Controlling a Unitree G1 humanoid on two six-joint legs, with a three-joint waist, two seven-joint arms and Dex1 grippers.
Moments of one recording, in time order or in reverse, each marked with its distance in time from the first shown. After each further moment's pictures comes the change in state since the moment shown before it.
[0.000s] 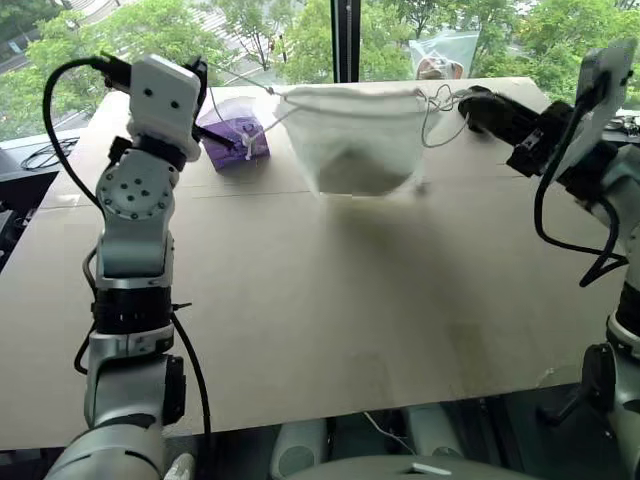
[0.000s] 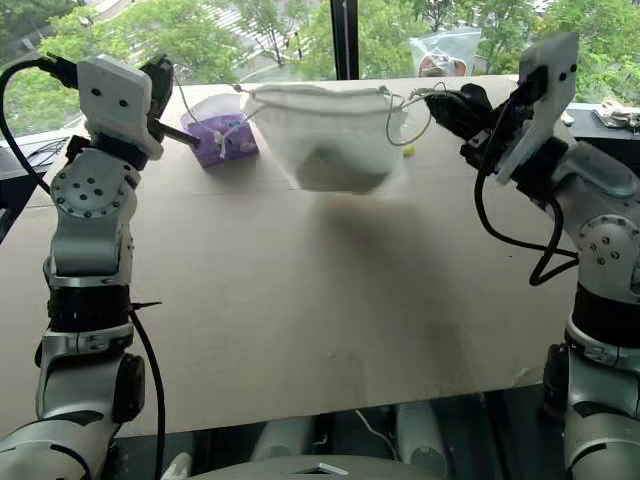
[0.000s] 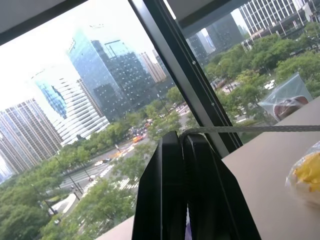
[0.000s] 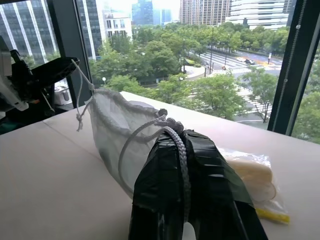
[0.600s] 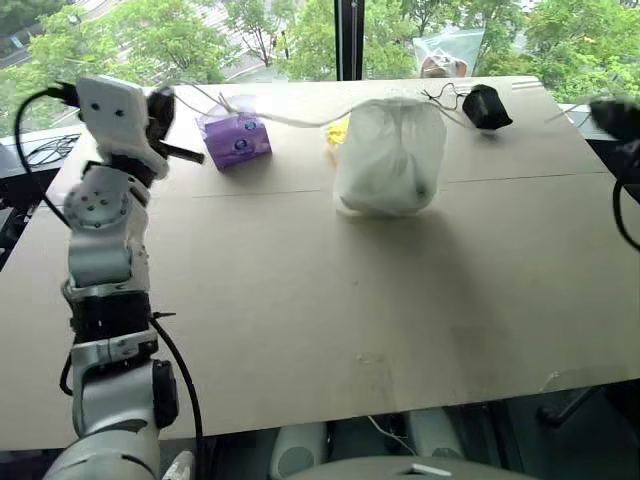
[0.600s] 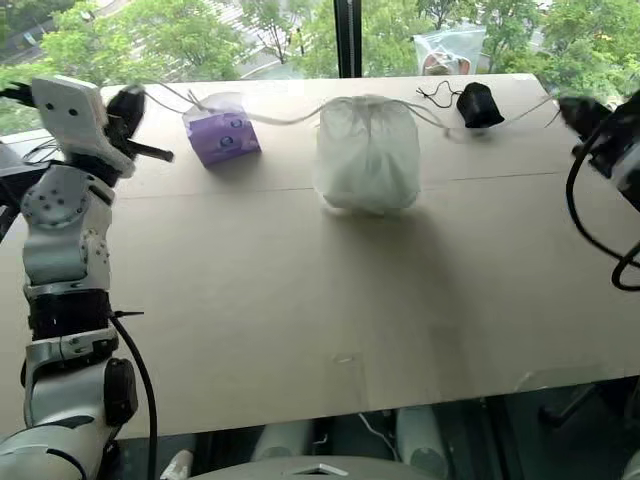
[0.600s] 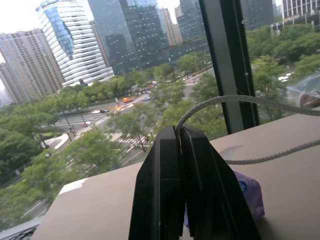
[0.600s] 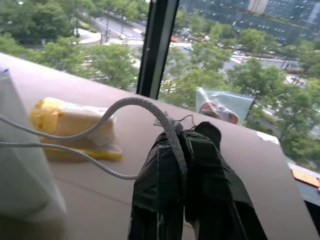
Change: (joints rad) left arm 0.143 -0.032 0.072 0.009 -0.228 0.044 -0.140; right arm 0.334 -0.284 -0.086 0.109 -0.123 -0.195 0.172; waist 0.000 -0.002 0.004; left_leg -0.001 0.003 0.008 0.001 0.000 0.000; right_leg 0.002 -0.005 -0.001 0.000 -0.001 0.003
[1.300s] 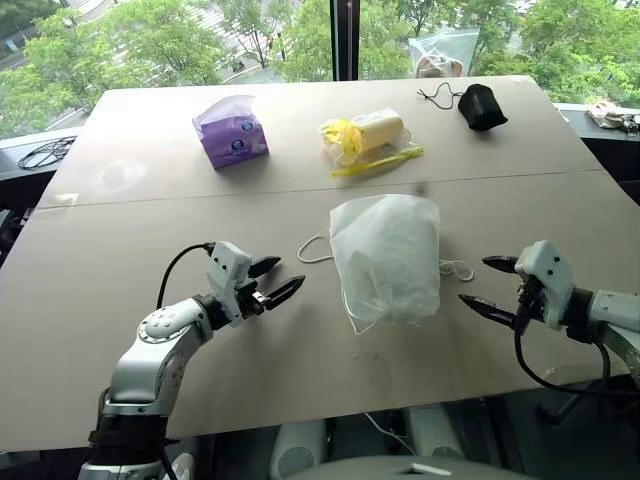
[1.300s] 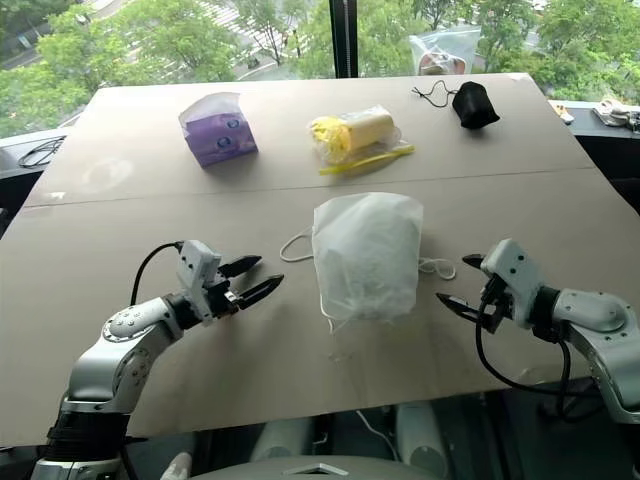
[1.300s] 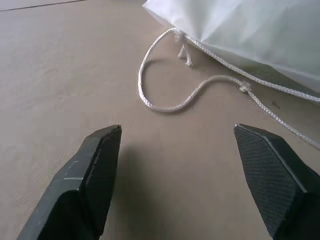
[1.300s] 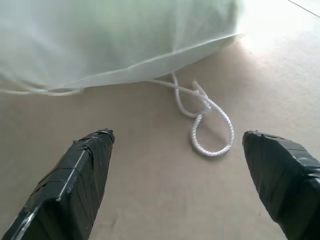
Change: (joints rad) left arm 0.664 -0.009 -0.080 -0.398 -0.313 0.300 -0.398; right arm 0.625 0.022 0.166 -0.312 -0.139 -0.167 0.242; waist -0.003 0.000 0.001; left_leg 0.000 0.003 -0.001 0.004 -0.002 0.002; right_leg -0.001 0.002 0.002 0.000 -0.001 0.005
